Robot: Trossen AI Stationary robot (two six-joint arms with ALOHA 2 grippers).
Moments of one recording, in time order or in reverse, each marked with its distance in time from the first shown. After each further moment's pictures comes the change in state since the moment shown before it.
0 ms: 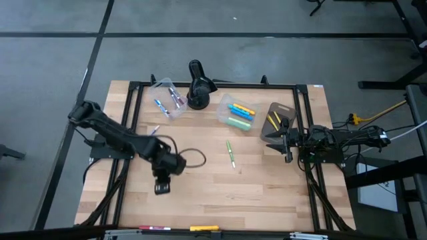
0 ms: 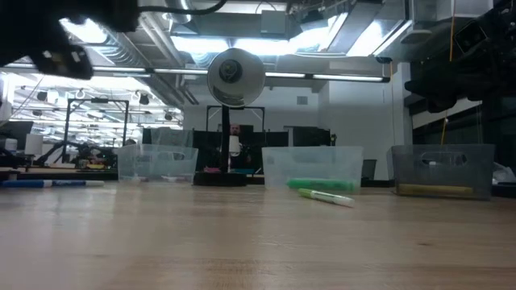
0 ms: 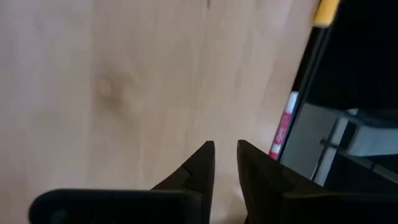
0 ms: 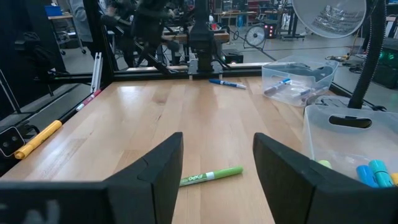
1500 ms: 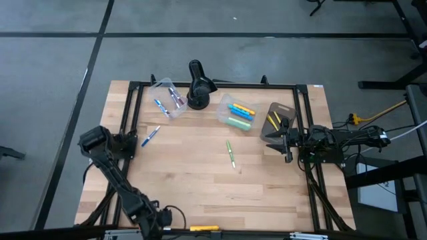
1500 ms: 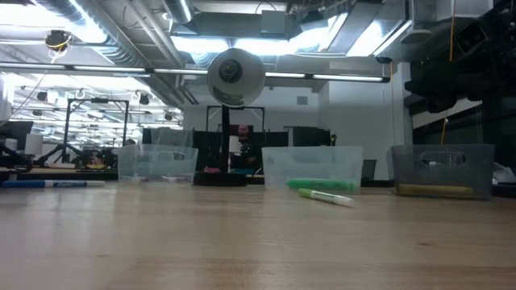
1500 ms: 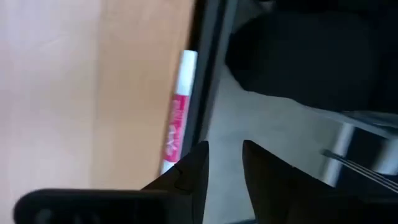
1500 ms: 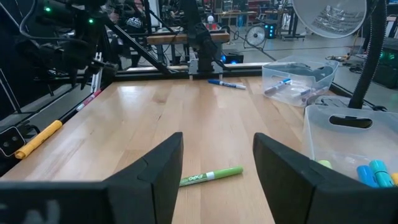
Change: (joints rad) left arm -0.564 0.388 0.161 0.402 -0.241 -0.539; right arm 0.000 0.000 0.000 0.000 -0.001 0.000
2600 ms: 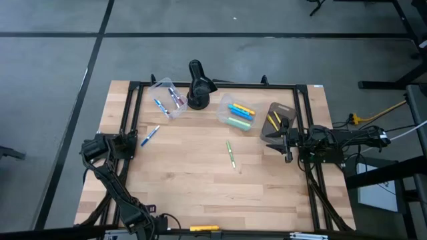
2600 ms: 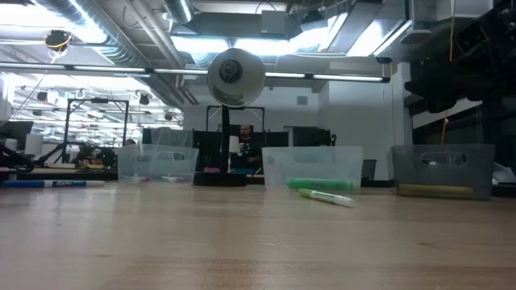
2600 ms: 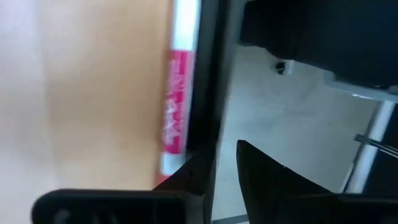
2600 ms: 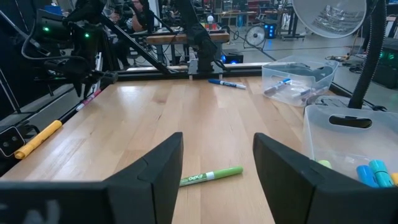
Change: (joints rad) left arm -0.076 0.116 0.025 0.002 -0.007 0.015; right arm 0.000 0.000 0.000 0.000 0.000 0.000
